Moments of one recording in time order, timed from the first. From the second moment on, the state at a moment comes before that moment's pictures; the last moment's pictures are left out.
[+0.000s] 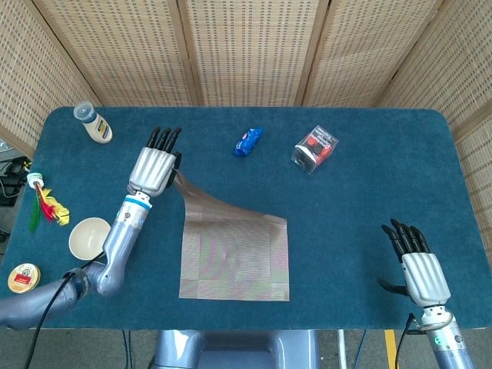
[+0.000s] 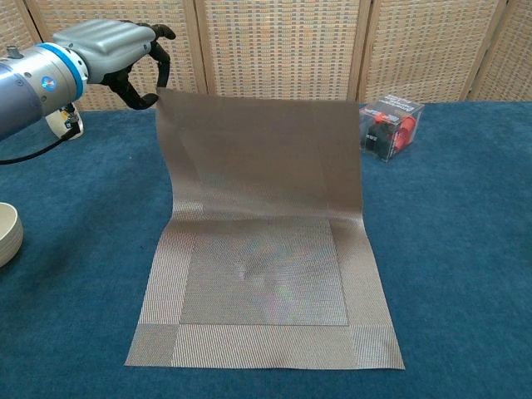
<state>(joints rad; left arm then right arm) -0.81 -1.61 -0.45 -1.29 1.09 0.93 0.69 0.14 -1.22 0.04 -1.63 -1.53 1.40 -0.01</state>
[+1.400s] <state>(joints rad) -0.32 -1.38 0.04 -1.49 1.51 1.54 0.29 0.14 -1.27 -0.02 -1.60 -1.64 1.43 -0.07</state>
